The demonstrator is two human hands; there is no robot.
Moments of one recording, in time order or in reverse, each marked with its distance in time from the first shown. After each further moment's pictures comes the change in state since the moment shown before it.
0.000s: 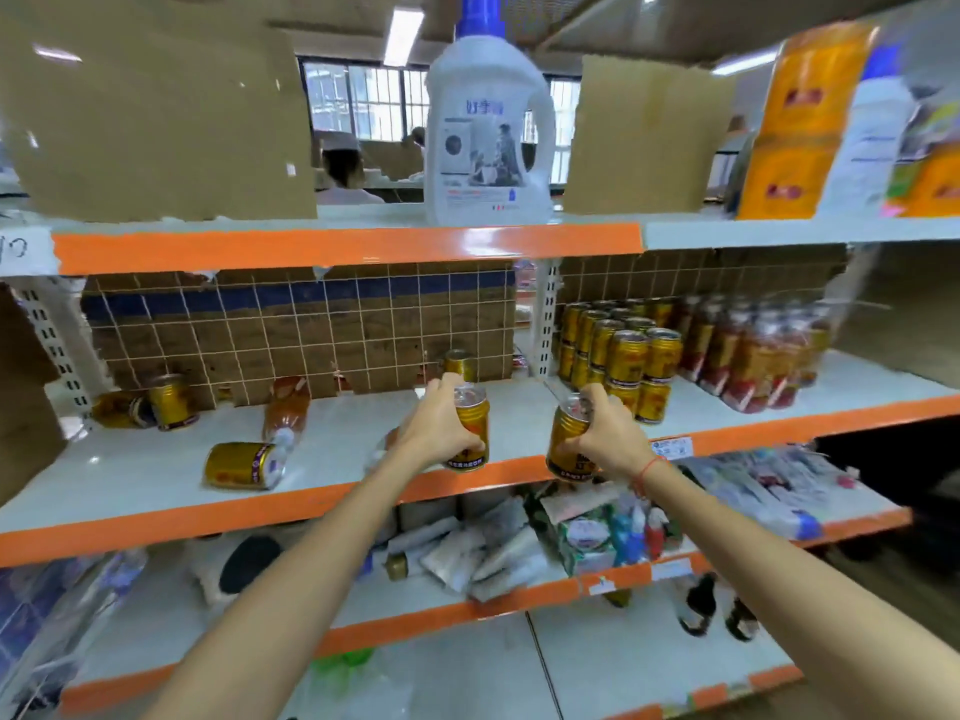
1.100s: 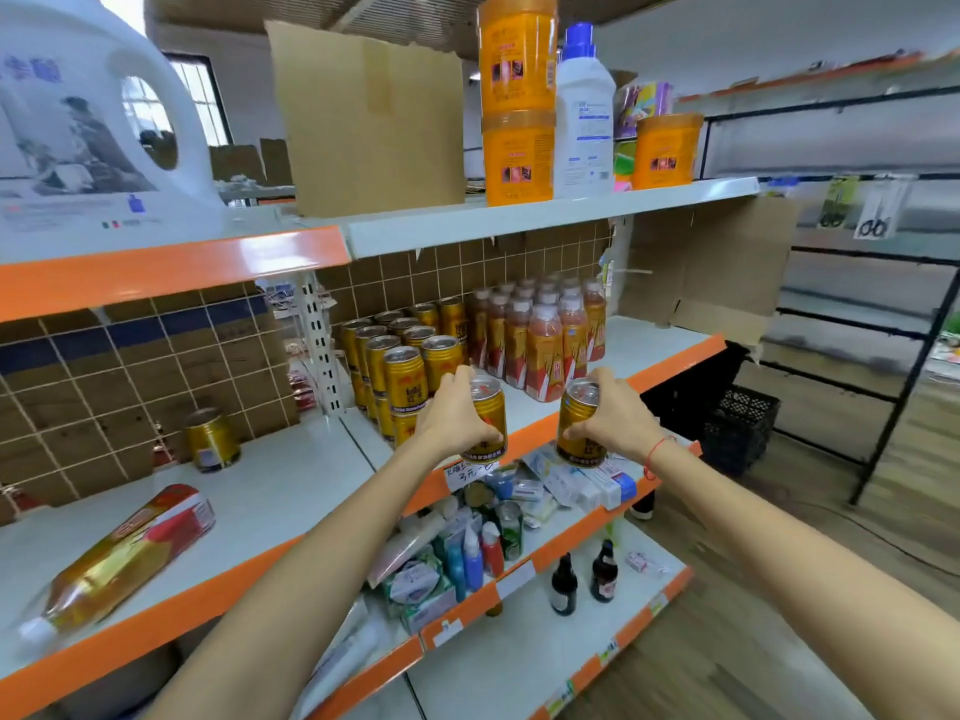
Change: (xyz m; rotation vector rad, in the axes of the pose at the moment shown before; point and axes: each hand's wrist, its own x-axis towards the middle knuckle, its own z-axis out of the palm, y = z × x) left_hand 0.113 0.230 0.216 0.025 -0.238 0.311; right_hand 0.019 0.245 -0.163 -0.101 0.226 0.321
